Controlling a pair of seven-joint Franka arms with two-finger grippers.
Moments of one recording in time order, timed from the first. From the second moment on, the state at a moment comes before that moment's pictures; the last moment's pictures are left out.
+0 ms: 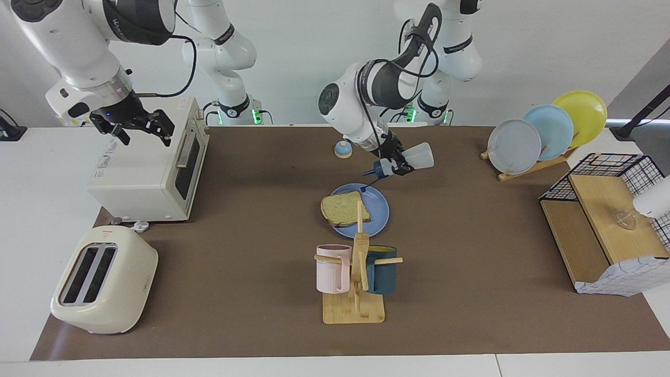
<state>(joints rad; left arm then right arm) -1.01 0.33 0.24 -1.68 0.47 1.43 0.74 -0.01 0.02 -0.06 -1.57 -0.04 1.47 -0.03</state>
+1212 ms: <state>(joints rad) -1.11 0.61 0.24 -1.43 0.70 1.10 0.73 0.00 0.01 -0.06 -1.57 -0.04 1.48 -0.03</state>
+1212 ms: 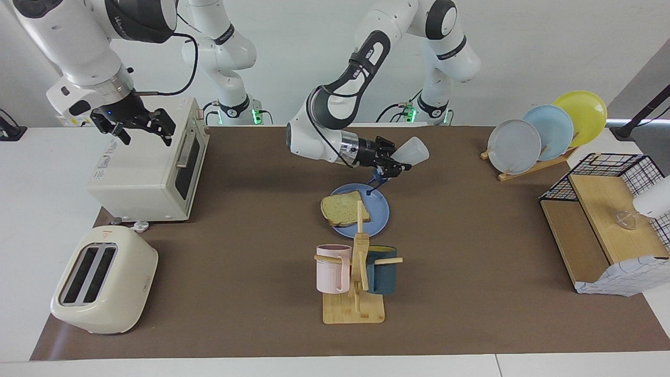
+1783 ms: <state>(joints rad) -1.25 0.64 0.24 -1.39 0.78 1.01 0.73 0.00 0.01 -0.06 -1.57 -0.04 1.48 -0.03</state>
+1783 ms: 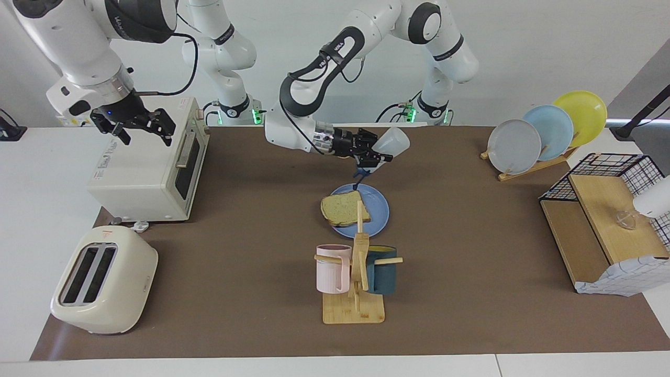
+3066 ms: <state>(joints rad) -1.16 0.66 0.27 -1.38 0.87 1.12 0.73 0.00 0.01 -0.06 -1.57 -0.04 1.48 -0.03</state>
